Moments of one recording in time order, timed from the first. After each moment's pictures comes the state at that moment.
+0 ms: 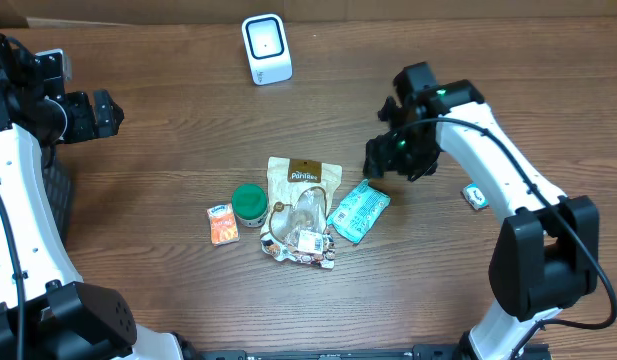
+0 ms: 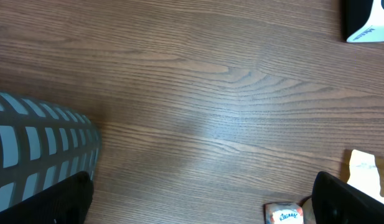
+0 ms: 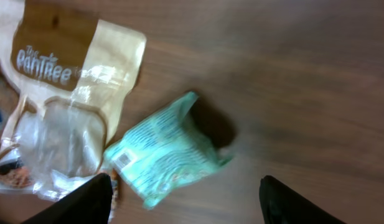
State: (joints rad) left arm 0.41 1.69 1.76 -1.15 0.16 0.16; right arm 0.26 1.88 1.51 -1.11 -0.24 0.12
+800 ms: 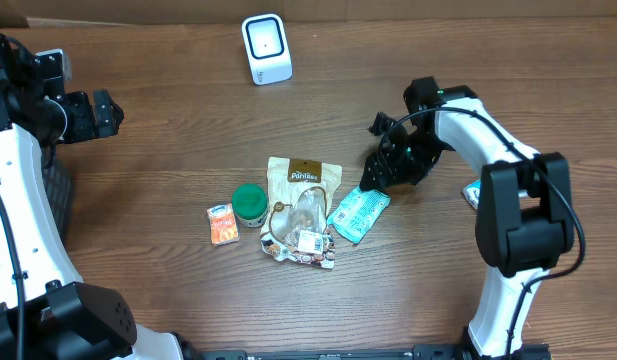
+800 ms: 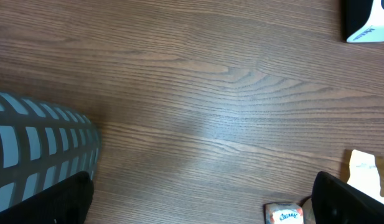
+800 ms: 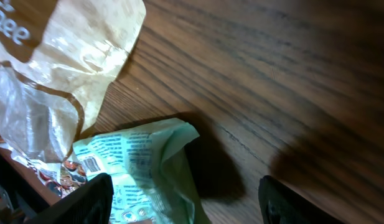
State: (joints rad) left arm 0.41 1.69 1.76 -1.15 0.16 0.16; right arm 0.18 2.11 1.49 -1.08 -0.50 -0.26
